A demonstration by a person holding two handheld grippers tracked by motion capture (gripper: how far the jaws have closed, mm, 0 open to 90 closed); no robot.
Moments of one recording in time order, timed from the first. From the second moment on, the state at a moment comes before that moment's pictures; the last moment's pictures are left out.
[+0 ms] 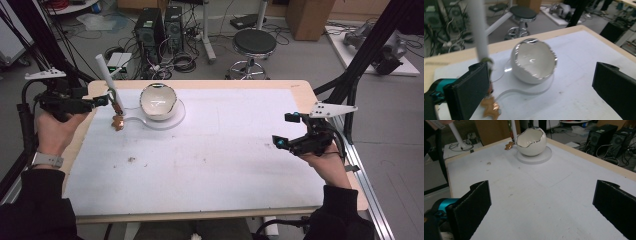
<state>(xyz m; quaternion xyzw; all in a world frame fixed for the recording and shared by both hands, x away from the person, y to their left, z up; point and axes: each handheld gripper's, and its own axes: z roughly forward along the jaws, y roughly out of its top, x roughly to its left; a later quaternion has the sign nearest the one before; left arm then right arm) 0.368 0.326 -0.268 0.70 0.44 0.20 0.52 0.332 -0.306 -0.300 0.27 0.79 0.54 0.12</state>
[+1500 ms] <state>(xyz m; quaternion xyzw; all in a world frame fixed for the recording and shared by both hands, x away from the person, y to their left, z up) 0.306 0.256 -0.295 0.72 0.35 0.23 0.55 0.319 -0.323 -0.288 0.32 0.75 0.55 0.19</state>
